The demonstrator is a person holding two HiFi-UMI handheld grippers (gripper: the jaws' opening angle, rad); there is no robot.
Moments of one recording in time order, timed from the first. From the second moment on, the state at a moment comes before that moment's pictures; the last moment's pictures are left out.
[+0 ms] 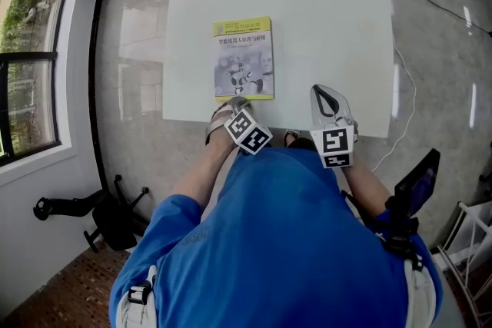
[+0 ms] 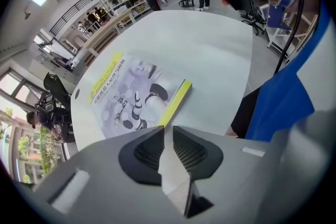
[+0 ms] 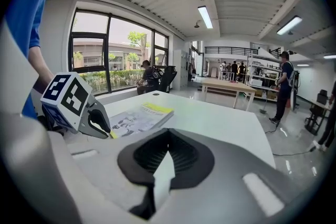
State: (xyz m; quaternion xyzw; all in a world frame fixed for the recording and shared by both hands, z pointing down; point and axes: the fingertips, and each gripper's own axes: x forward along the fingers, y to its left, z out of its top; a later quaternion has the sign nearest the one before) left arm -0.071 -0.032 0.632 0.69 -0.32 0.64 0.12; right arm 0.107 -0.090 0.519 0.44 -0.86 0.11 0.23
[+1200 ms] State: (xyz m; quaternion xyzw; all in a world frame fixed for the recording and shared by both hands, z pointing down) left arm -0.145 0.042 0.502 0.82 -0.50 0.25 0.12; right arm 0.017 0.031 0.471 0.48 -0.85 0.06 0.22
